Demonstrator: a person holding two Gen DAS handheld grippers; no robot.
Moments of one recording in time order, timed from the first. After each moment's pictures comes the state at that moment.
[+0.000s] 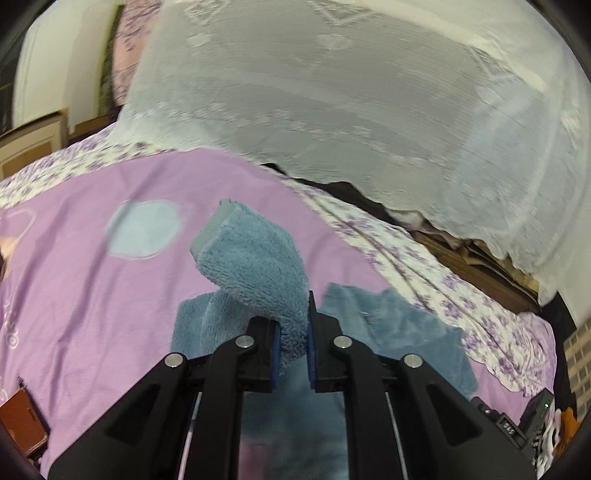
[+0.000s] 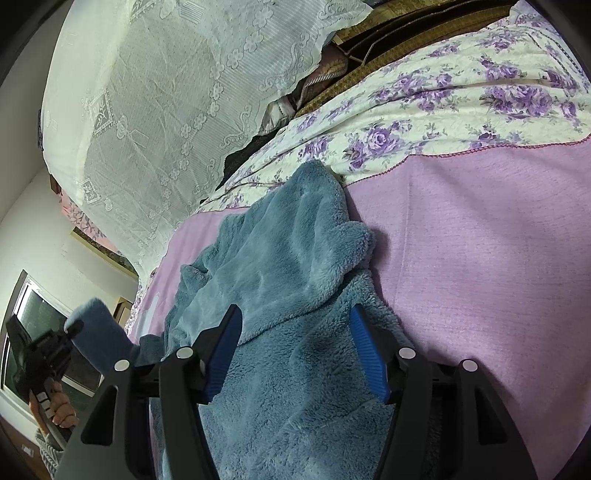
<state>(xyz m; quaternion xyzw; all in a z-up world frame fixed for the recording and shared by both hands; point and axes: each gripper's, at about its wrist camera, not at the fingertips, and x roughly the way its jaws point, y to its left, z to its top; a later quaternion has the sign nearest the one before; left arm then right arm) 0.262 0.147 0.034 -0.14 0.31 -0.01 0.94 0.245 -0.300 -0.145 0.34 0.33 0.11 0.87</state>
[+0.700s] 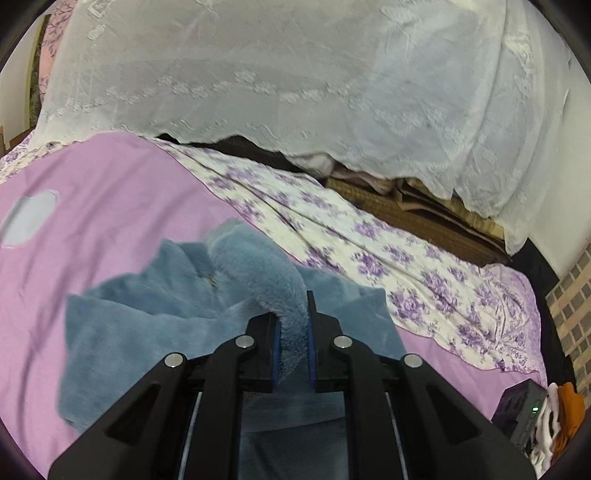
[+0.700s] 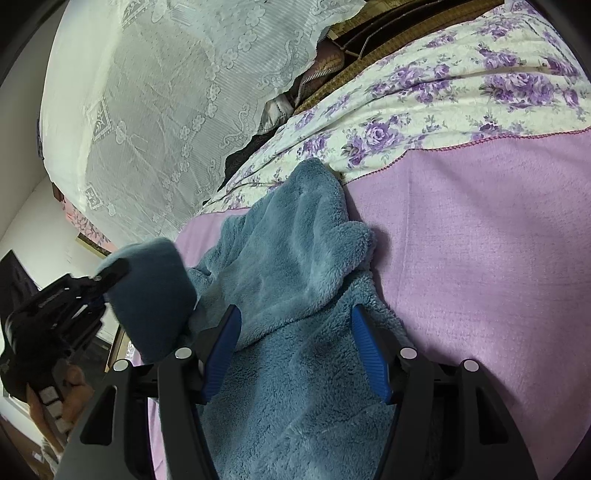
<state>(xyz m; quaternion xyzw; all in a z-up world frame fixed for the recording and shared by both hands) 0.303 -0.041 -0.015 -0.10 0.34 -0.10 0.93 0.252 -0.306 -0.150 0.36 0.34 0.13 0.86</state>
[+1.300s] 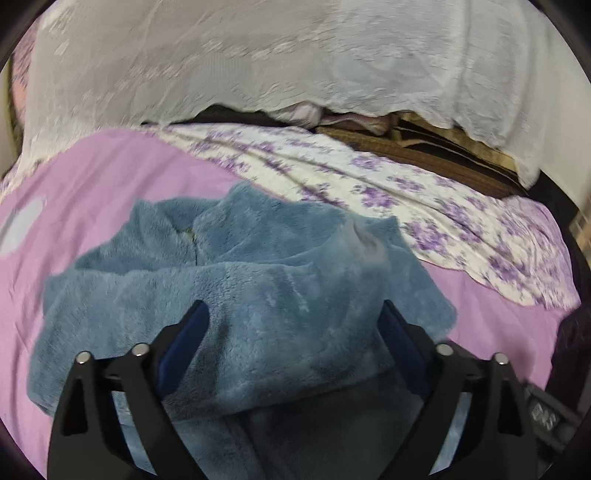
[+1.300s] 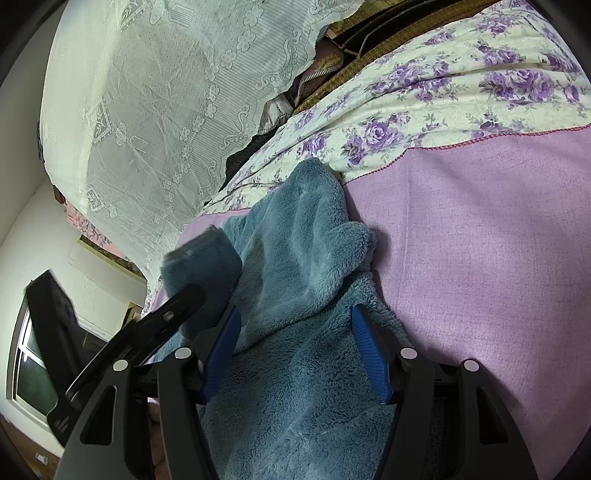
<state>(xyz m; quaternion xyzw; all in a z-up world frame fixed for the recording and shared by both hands) 0.290 -0.071 -0.062 0.00 0.37 -0.11 0.92 0.253 -0.307 -0.150 0.36 0.34 0.13 0.86</state>
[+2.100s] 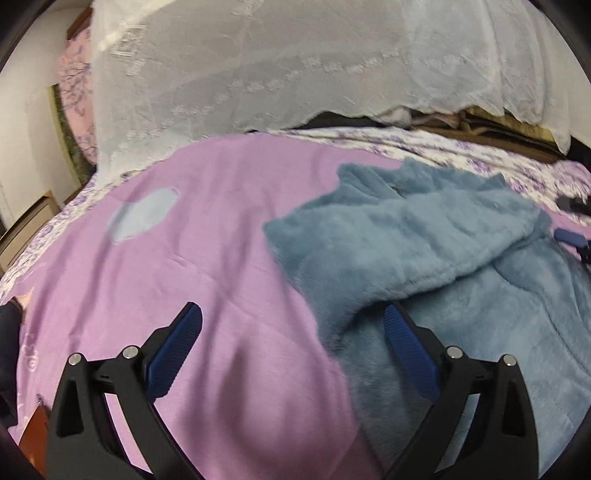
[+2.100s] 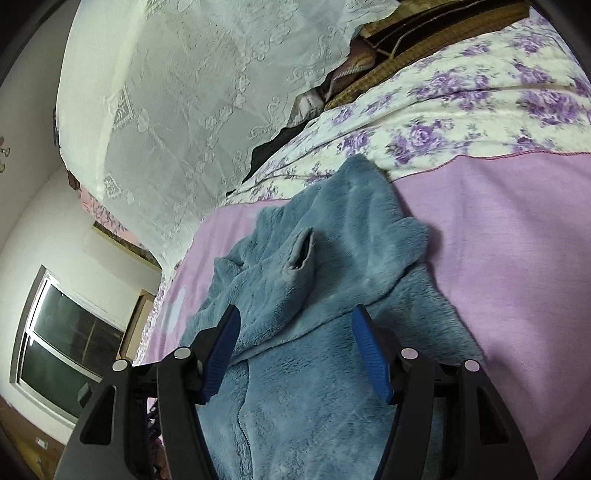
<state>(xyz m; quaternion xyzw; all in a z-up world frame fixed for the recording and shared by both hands) 0.213 0.123 -0.081 0.09 0.33 -0.01 0.94 0.248 -0.280 -0.123 0.35 0.34 0.15 0.86</state>
